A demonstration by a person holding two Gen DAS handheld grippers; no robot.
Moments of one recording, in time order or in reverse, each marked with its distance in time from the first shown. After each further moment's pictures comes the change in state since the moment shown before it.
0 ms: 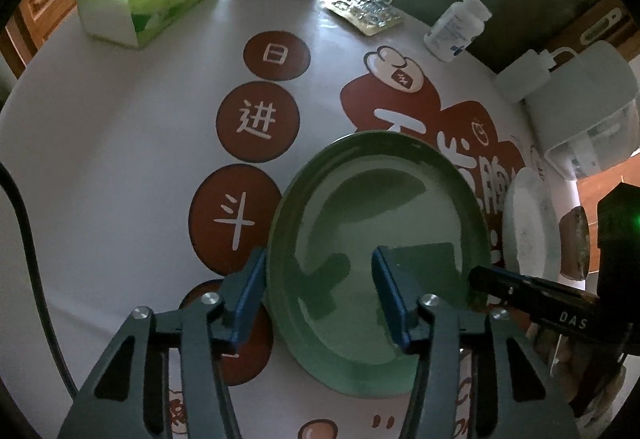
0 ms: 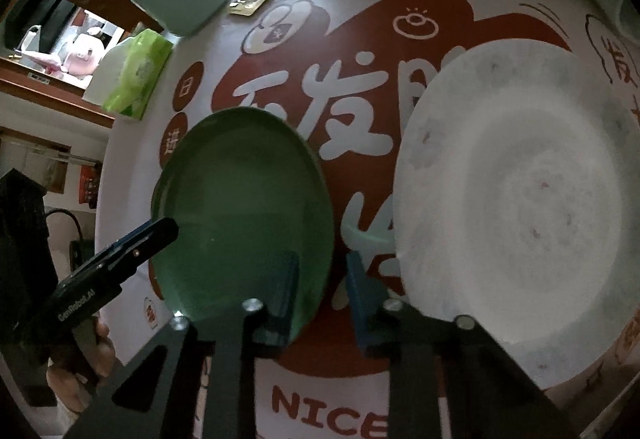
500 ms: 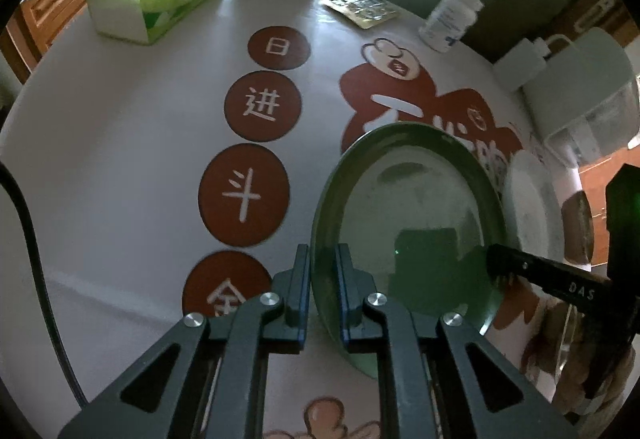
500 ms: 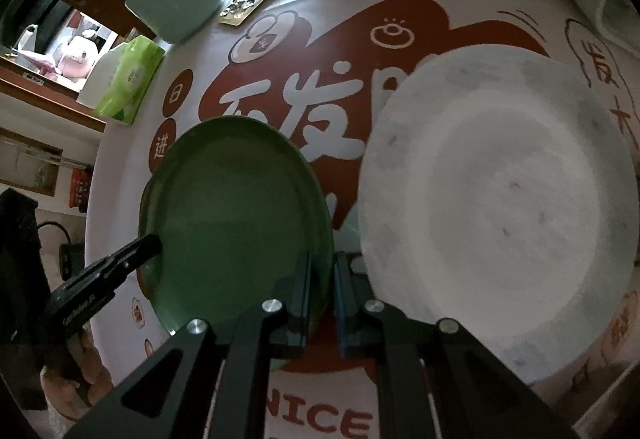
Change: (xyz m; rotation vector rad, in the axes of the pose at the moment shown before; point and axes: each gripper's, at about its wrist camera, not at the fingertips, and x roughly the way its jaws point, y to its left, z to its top) left arm -0.017 -0.006 -0.018 0.031 -0.009 0.018; right arm -0.019 -0.010 -0.012 0.001 -0.043 -0.035
